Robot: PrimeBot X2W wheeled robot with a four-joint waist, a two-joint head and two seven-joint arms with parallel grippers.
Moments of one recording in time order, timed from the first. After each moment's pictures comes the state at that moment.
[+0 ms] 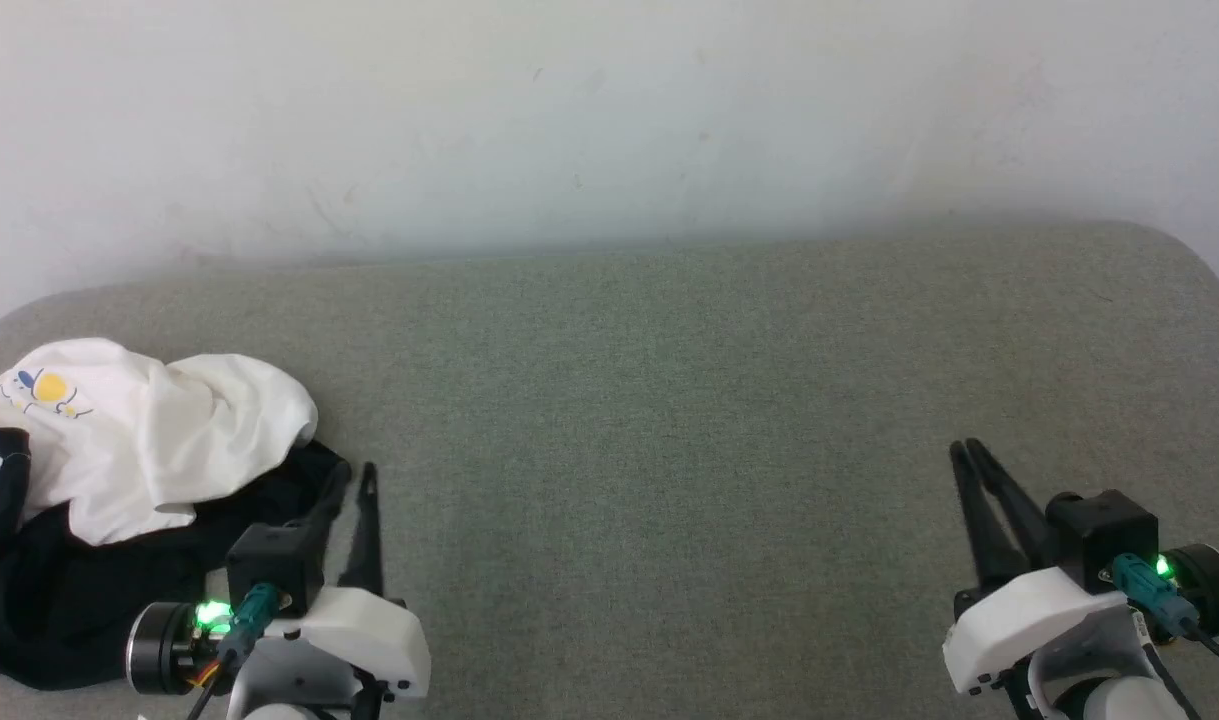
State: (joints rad) left arm 0.01 0.05 -0.01 0.00 0.00 0.01 0.00; right arm 0.02 -0.05 0.00 0.00 -0.01 0.13 0.00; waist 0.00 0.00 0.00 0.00
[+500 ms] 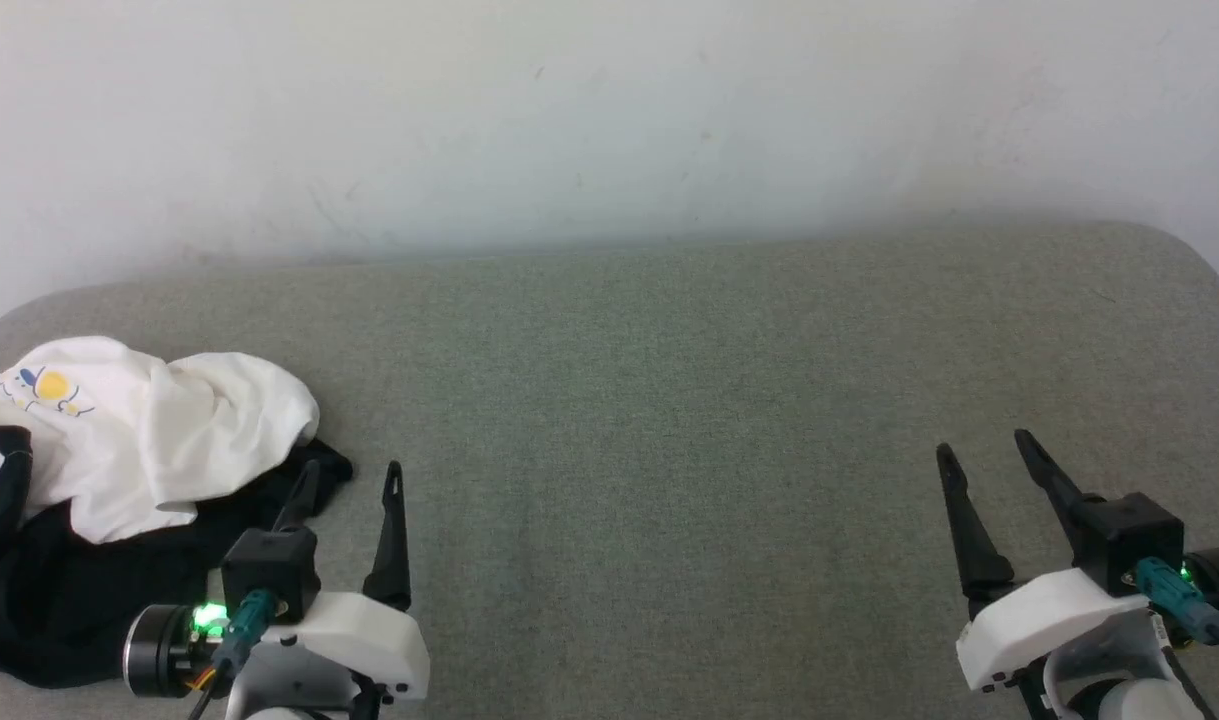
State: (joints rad) left arm 0.02 0.05 -0.01 -0.01 -0.01 0.01 -0.02; right arm 0.02 -0.05 -0.02 -0.01 0.01 0.13 -0.02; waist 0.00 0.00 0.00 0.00
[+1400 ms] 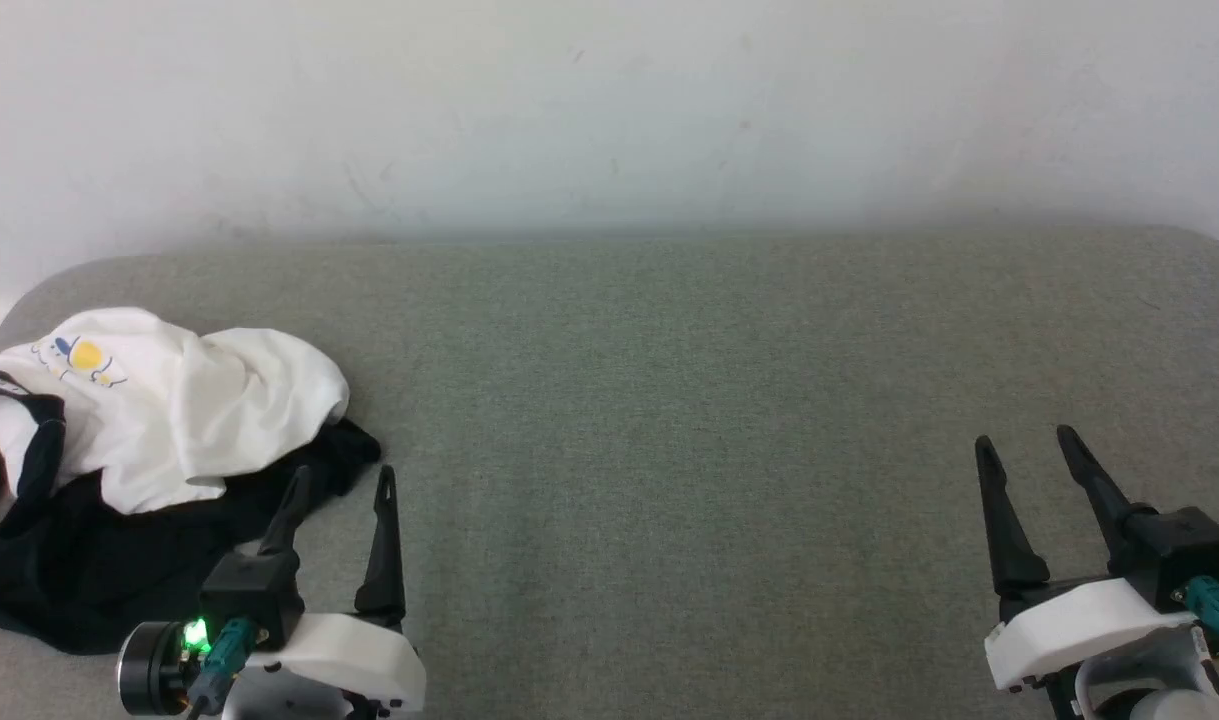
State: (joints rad) left arm 0.06 0.05 0.00 -0.05 -0.05 0.01 -0.07; right arm 0.04 -0.05 -0.07 -0.04 0.04 0.13 -0.07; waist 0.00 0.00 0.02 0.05
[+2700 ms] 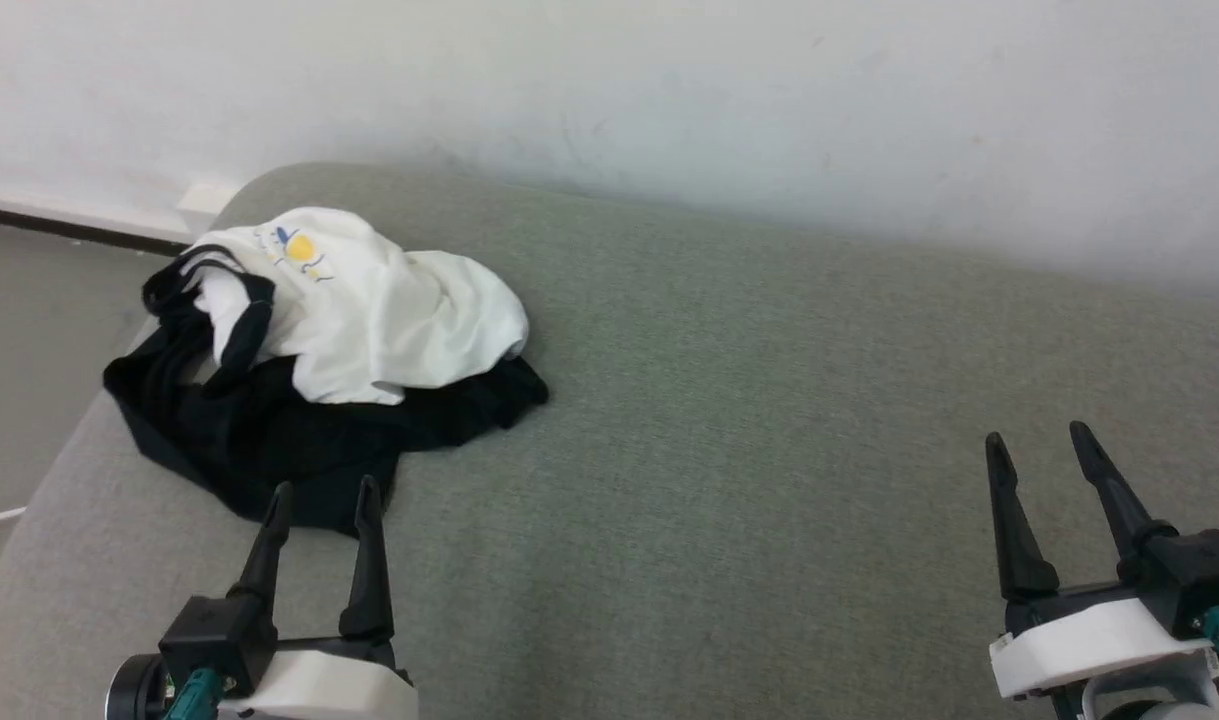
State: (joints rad) left arm 0.12 0.05 0.00 -0.11 -0.13 0.02 -0.15; right arm 0.07 -0.05 -0.07 -0.07 0.04 0.13 -0.15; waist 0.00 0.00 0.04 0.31
